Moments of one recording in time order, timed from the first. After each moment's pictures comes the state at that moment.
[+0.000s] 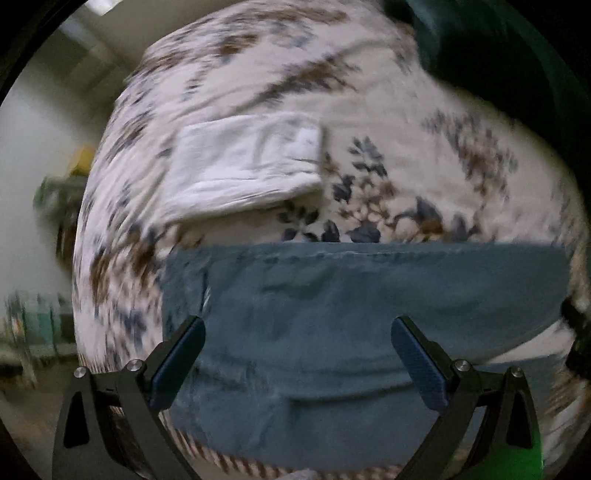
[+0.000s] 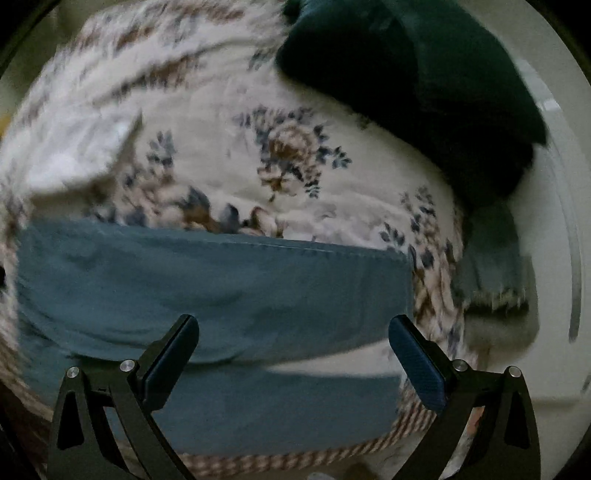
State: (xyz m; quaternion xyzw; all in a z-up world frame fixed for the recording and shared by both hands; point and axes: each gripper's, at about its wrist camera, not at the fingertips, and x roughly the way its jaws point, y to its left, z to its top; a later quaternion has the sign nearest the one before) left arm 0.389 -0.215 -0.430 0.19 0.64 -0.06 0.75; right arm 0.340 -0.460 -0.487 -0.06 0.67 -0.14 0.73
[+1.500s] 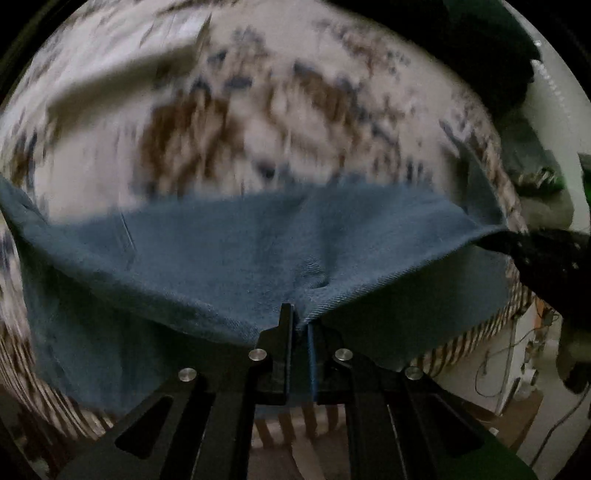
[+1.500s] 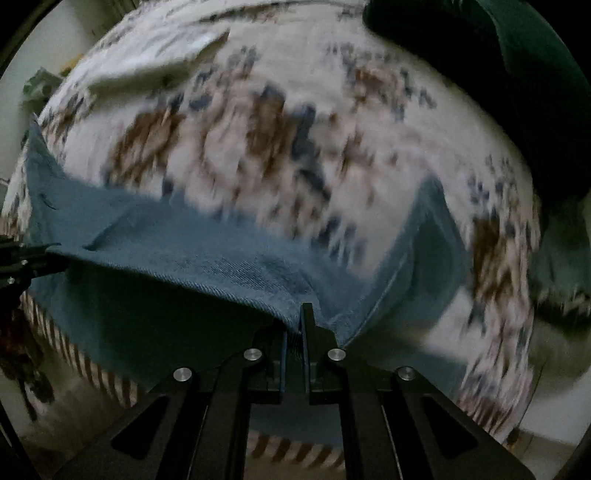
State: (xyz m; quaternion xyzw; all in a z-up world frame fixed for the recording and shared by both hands) left arm 0.159 -0.203 -0.530 0.05 0.69 -0.22 0.69; right arm 0.132 -0.446 -0.566 -0.01 0.69 -0.01 0.73
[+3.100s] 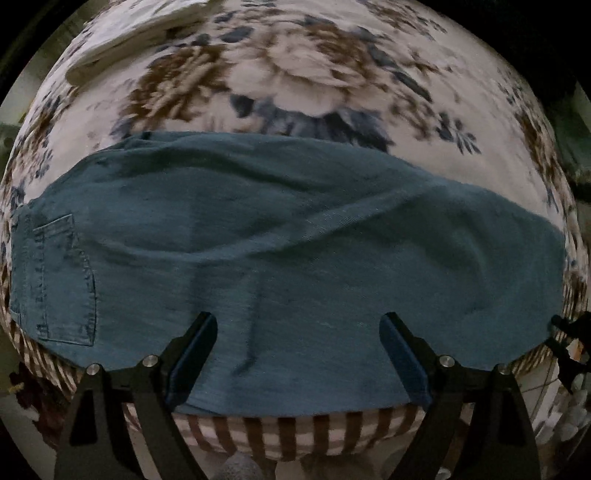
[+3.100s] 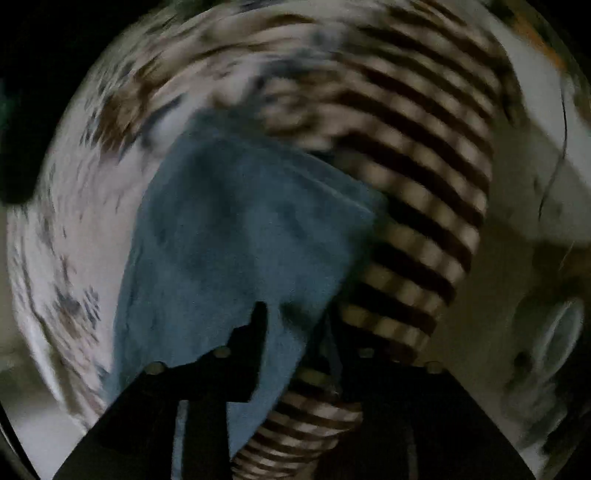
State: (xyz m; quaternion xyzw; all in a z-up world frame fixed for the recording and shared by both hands) left arm 0.118 -0.300 -0.596 0.09 0.68 -0.10 0.72; right arm -0.133 -0.636 -0.632 0.56 0.48 -0.37 0.57
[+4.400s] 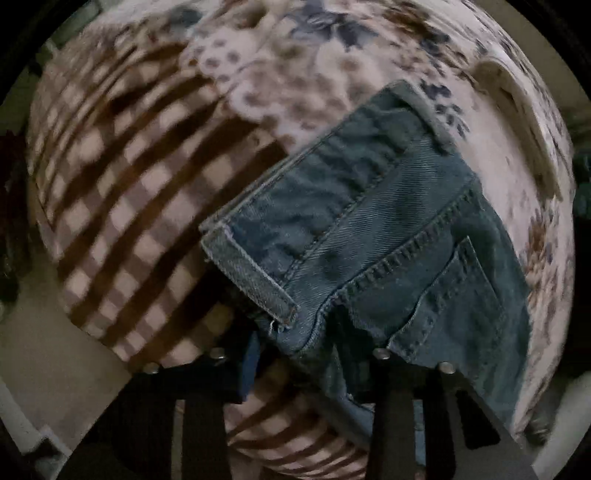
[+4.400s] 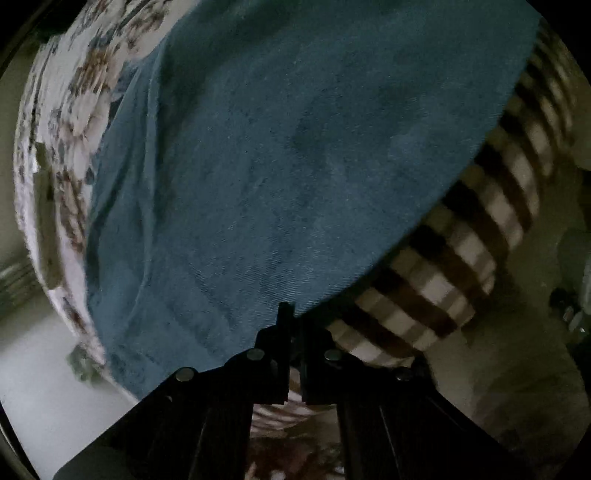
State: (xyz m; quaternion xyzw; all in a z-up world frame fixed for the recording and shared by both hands) left arm 0.142 0.132 -0.627 -0.25 0.65 0.14 0.71; right arm 0.009 -0.325 -0.651 0.50 0.63 -0.24 0.54
